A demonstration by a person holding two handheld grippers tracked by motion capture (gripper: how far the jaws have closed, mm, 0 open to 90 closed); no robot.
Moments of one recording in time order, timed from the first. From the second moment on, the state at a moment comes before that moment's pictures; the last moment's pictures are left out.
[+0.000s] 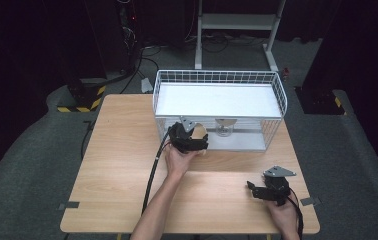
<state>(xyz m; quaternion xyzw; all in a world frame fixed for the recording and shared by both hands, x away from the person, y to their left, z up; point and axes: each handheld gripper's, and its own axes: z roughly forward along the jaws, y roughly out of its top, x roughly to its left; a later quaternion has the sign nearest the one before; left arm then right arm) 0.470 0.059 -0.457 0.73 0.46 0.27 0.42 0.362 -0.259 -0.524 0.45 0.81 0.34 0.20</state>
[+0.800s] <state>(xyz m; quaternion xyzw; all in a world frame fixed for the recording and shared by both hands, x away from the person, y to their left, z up) 0.452 0.075 -0.445 0.73 0.46 0.26 0.44 0.362 -0.259 -0.524 0.45 0.80 0.34 0.20</state>
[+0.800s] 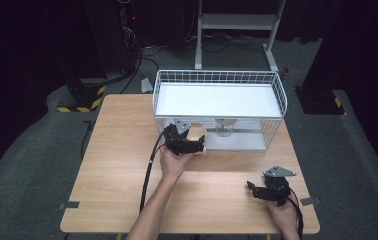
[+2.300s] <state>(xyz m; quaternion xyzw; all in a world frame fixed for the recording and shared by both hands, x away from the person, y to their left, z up) 0.423 0.087 -0.477 0.76 0.46 0.24 0.39 0.363 -0.259 -0.524 0.45 0.81 0.34 0.20</state>
